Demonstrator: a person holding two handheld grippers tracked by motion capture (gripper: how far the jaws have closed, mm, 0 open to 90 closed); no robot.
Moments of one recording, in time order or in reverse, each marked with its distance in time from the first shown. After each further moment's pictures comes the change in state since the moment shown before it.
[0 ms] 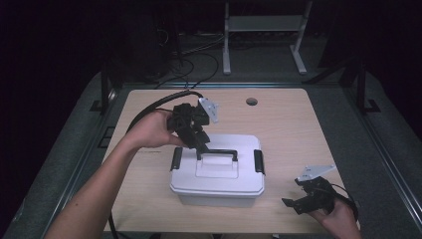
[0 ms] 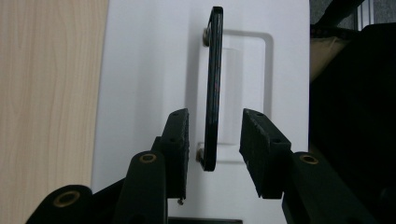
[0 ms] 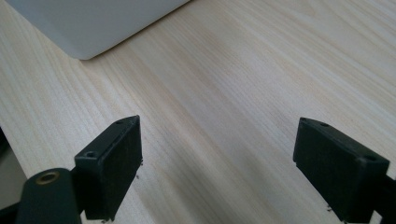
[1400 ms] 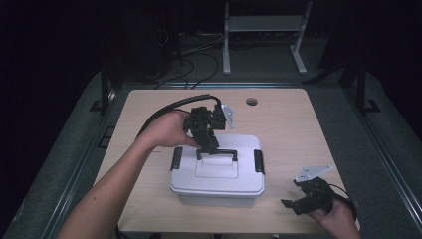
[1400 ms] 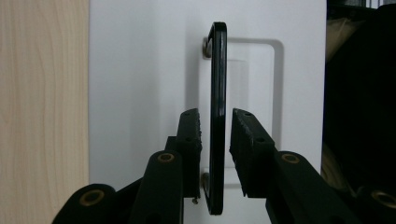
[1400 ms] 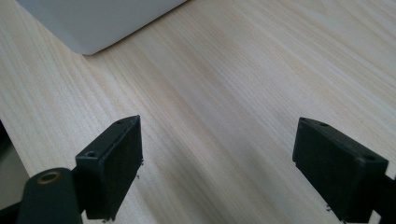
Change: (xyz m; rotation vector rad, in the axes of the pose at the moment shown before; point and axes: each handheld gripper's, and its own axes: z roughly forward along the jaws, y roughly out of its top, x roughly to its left) left arm 0.003 0.030 0.023 0.113 -0.021 0.043; right arm 0.003 0.001 0.003 0.018 0.009 -0.016
